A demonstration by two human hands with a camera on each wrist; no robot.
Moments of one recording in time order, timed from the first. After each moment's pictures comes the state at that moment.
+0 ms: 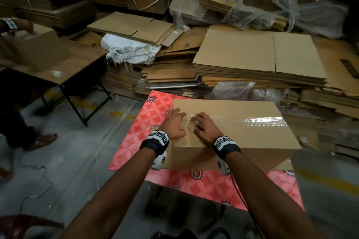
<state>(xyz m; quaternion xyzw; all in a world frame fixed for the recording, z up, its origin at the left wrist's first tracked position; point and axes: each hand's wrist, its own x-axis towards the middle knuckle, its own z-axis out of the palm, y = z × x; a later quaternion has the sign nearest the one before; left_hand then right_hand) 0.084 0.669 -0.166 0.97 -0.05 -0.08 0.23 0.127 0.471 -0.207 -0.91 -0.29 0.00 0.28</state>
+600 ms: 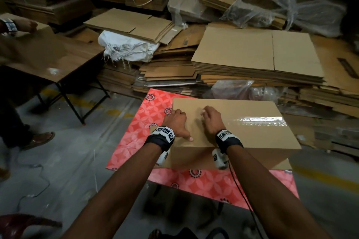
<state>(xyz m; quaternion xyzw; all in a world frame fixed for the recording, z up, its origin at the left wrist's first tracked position) 0.093 0.652 -0.163 0.99 -0.06 -0.09 0.09 0.137 0.460 -0.195 -0.89 -0.13 -0.05 0.43</state>
